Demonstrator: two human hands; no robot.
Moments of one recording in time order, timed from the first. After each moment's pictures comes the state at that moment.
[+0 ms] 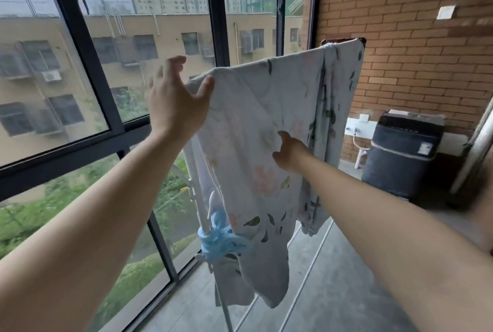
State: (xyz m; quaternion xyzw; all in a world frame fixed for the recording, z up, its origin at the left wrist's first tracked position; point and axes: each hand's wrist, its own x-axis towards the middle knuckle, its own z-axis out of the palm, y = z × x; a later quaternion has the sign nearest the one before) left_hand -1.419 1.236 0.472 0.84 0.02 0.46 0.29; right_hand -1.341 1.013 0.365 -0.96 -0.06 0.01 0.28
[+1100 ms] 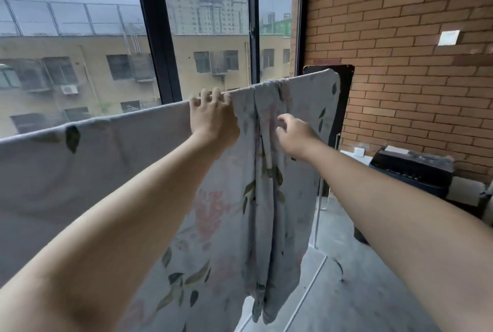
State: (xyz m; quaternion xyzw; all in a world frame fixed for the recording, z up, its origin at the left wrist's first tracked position) left_hand -1.042 0.909 0.485 0.94 0.05 0.33 -0.11; right_hand -1.009 0.719 0.449 -0.93 -0.13 -0.16 0.31
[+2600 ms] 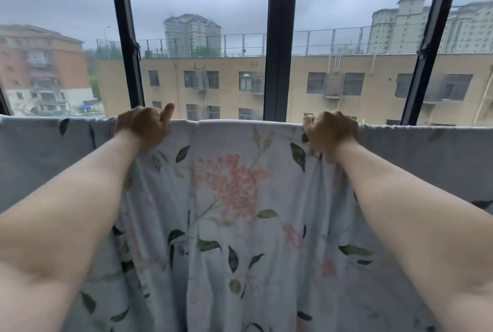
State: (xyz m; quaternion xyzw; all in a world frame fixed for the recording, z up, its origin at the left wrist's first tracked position) left_hand -1.026 0.919 0.512 0.80 0.47 0.33 -0.14; right_hand -0.701 0.715 0.508 -0.82 -0.44 -0.28 0.23
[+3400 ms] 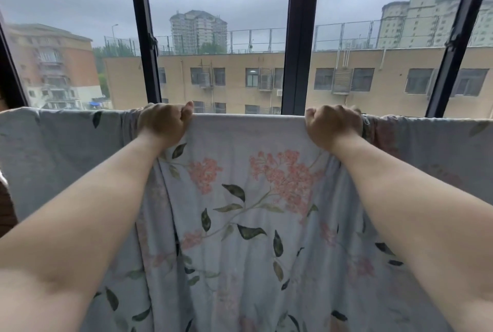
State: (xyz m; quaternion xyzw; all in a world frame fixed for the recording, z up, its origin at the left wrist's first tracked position) left_hand -1.044 0.961 0.495 0.81 0.41 0.38 -0.20; right_hand -0.762 0.762 0.507 -0.83 -0.42 -0.32 0.18
